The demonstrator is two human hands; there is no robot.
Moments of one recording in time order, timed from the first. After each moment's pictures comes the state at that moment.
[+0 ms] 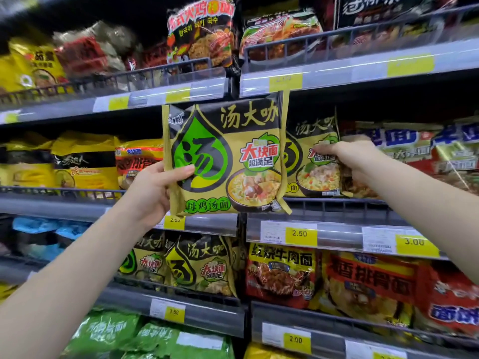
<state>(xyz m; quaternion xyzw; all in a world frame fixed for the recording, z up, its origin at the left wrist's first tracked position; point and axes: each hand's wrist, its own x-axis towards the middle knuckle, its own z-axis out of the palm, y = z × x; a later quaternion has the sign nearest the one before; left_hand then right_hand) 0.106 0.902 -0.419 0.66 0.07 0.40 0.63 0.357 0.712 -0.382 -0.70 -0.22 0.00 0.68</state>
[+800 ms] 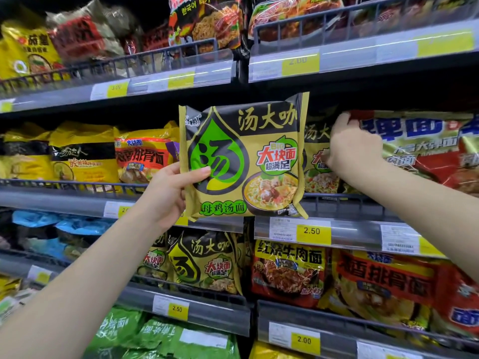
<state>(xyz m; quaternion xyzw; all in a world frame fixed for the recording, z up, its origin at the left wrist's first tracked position) 0.130 0.926 -0.440 0.66 0.05 0.39 0.64 0.341 0.743 -0.394 -0.88 -0.23 -0.39 0.16</state>
